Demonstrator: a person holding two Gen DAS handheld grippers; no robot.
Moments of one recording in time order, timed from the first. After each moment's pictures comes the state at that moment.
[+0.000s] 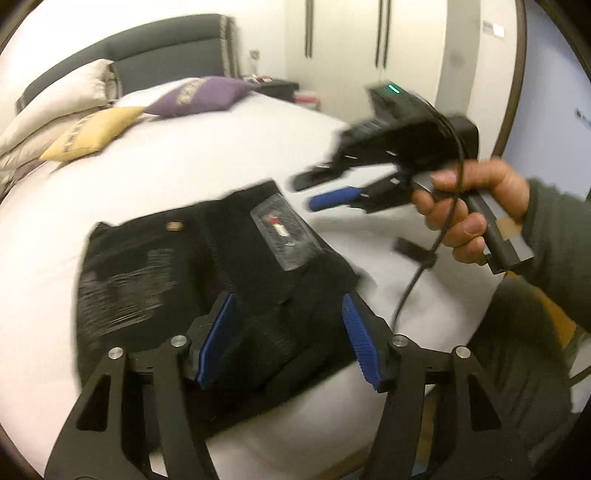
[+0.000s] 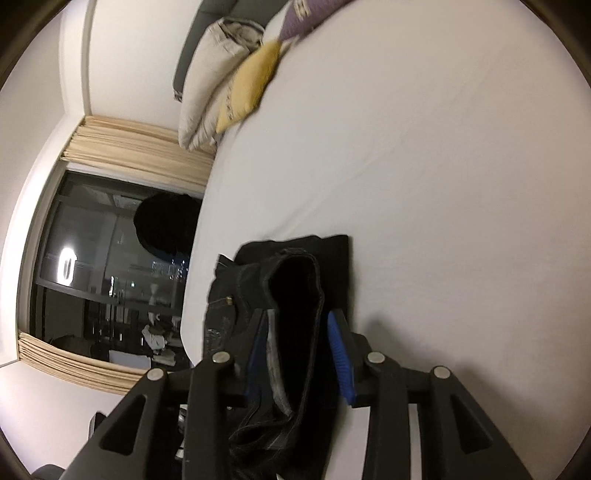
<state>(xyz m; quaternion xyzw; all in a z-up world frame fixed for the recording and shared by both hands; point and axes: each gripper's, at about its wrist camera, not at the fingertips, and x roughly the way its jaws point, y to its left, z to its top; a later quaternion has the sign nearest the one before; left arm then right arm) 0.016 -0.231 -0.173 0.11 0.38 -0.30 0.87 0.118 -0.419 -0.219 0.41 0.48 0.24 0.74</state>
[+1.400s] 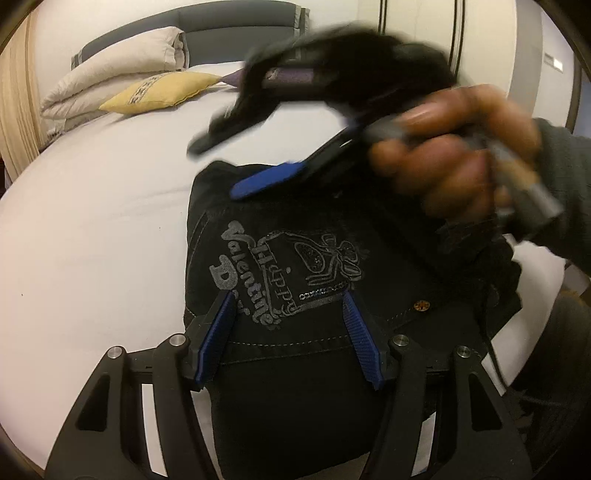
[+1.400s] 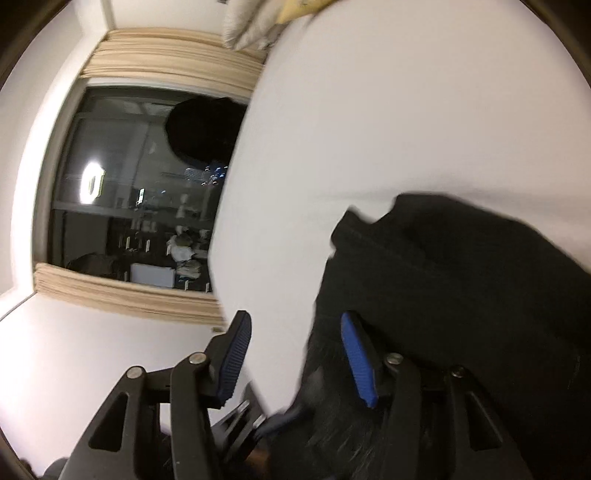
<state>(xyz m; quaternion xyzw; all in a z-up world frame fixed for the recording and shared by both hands) 0.084 -0.123 -0.236 0.08 0.39 -0.20 0.89 0.272 -0.176 -0.231 0.34 0.56 0.39 0.64</state>
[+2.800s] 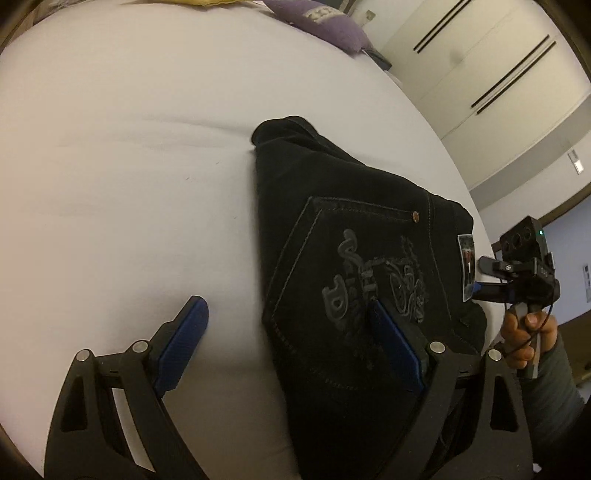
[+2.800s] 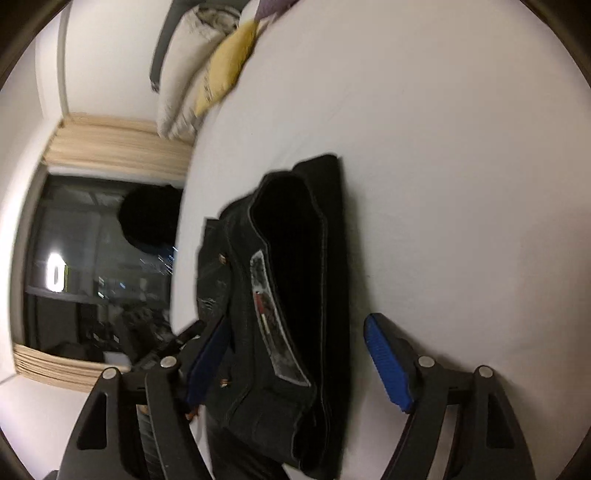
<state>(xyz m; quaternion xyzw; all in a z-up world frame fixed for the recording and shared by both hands) 0.170 -0.035 -0.249 -0.10 0.56 -0.23 0.79 0.144 -0.367 -0.234 0.40 0.54 0.22 0.71</state>
